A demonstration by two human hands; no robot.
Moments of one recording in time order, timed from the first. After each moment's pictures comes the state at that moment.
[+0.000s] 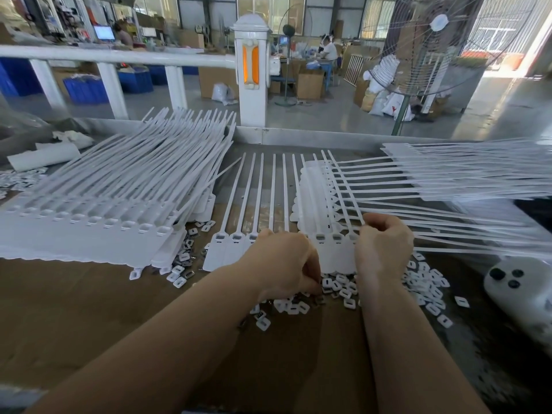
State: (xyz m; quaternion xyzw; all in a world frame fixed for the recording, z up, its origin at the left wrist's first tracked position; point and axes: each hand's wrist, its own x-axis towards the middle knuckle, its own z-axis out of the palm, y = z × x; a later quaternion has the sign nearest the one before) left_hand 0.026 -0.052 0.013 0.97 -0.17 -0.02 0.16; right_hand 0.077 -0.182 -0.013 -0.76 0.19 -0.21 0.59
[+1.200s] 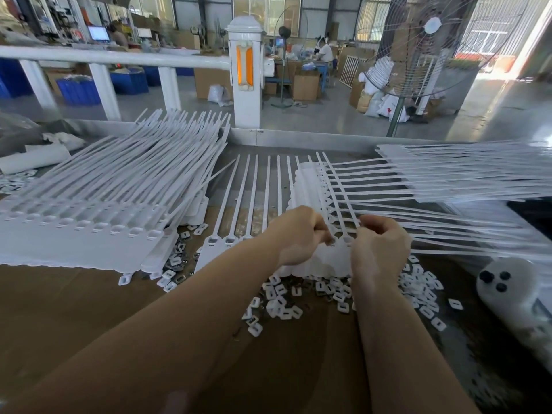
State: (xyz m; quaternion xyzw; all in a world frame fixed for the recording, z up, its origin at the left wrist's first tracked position) left_hand 0.064 -0.074 0.026 0.93 -0.09 -0.03 0.35; right_hand 0.078 -0.185 -0.013 -0.73 0.19 -0.22 0.62
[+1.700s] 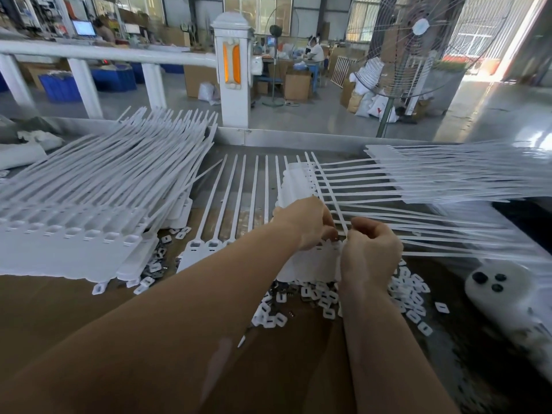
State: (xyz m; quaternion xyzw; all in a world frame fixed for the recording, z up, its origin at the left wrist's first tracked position) left_hand 0.105 -0.100 0.022 0.95 -0.09 -0.04 0.29; right_hand 0.083 -0.191 -0.016 -0.70 0.20 -0.23 0.65
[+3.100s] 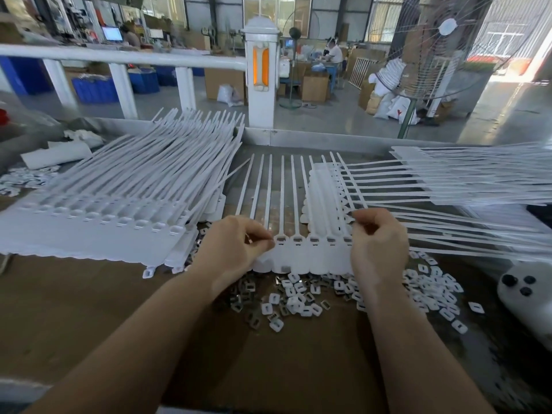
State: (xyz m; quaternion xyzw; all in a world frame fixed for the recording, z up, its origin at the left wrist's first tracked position) left_hand 0.018 0.012 -0.003 0.92 0.00 0.16 0.35; right_hand 0.066 -0.173 -0.011 -0.83 0.03 -0.26 0.50
